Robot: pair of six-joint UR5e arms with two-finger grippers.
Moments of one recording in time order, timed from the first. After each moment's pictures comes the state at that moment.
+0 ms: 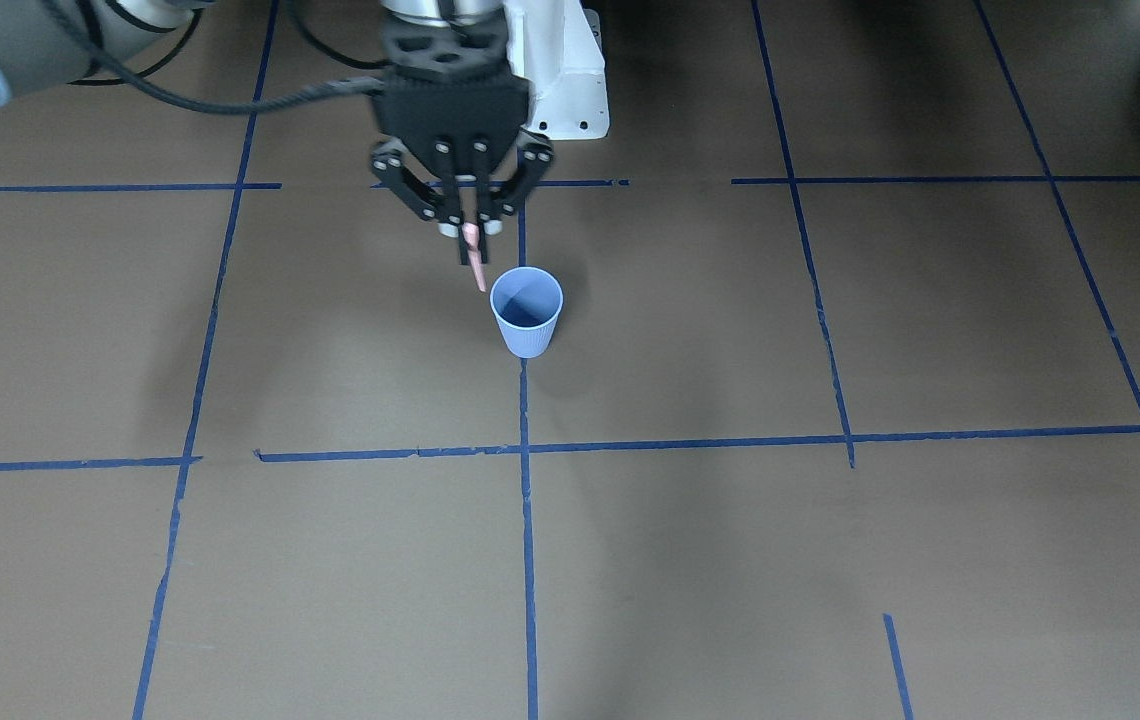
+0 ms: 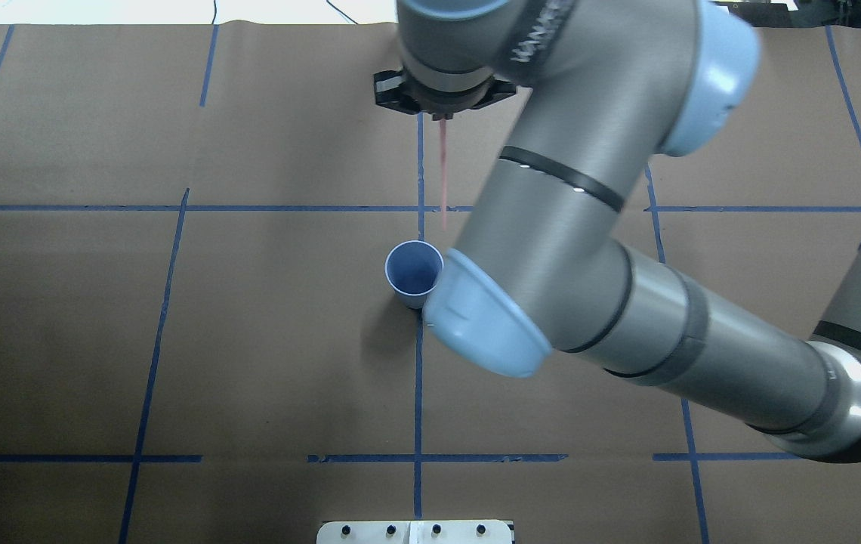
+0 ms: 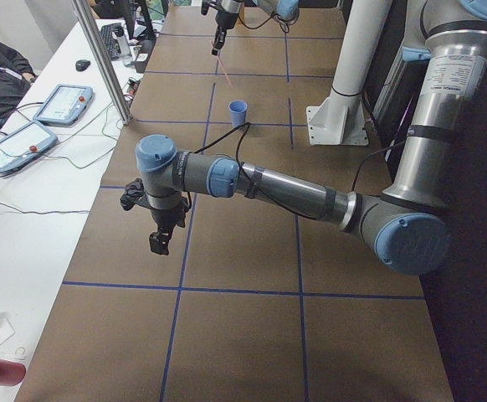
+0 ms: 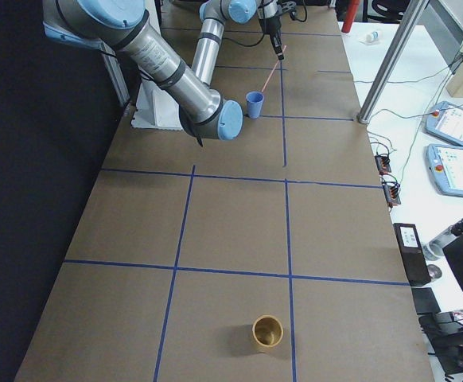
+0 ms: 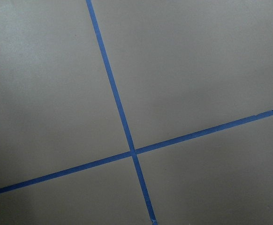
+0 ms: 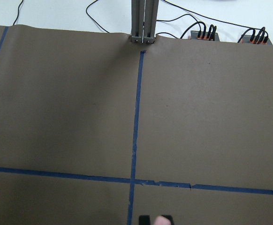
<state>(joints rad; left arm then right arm) -1.53 -1.76 -1.65 -1.44 -2.27 0.17 0.65 -0.53 1.78 -1.98 1.64 1.05</state>
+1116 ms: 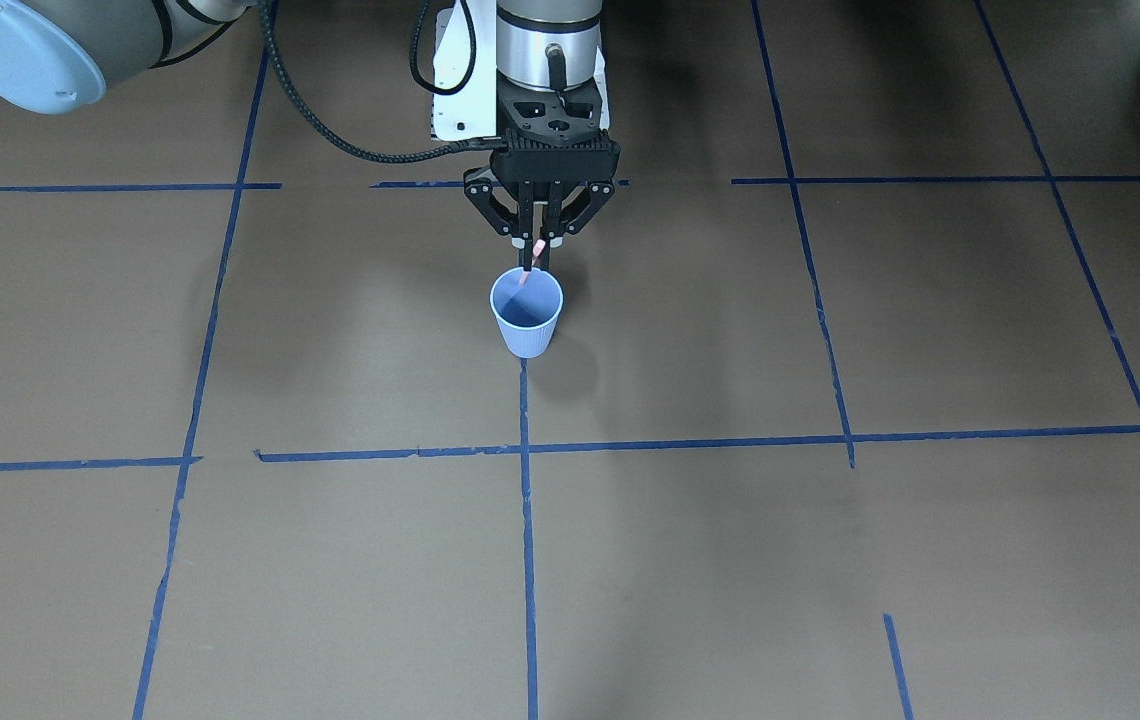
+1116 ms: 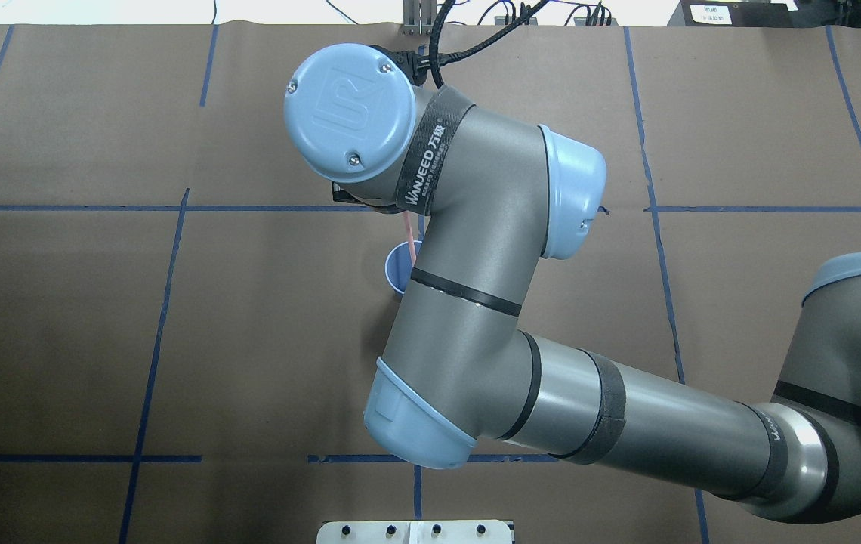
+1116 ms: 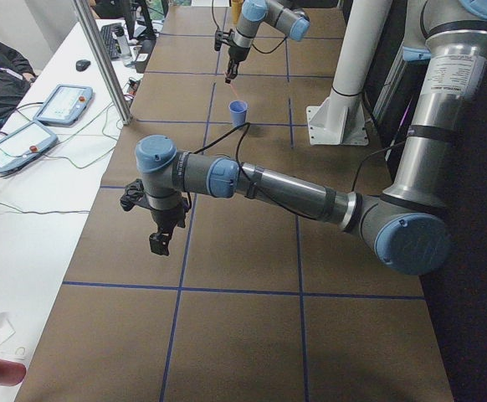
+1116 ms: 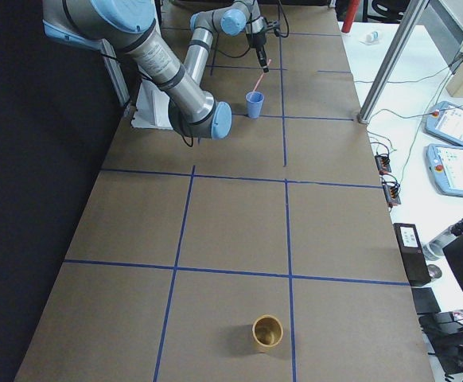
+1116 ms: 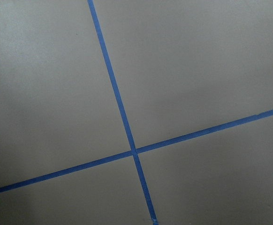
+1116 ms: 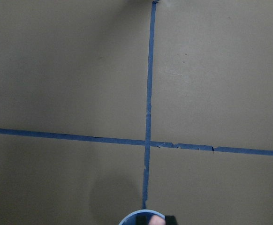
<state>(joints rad) -1.53 -1.76 -1.65 -1.44 -2.27 0.16 0.51 -0.56 1.71 -1.93 1.56 1.15</state>
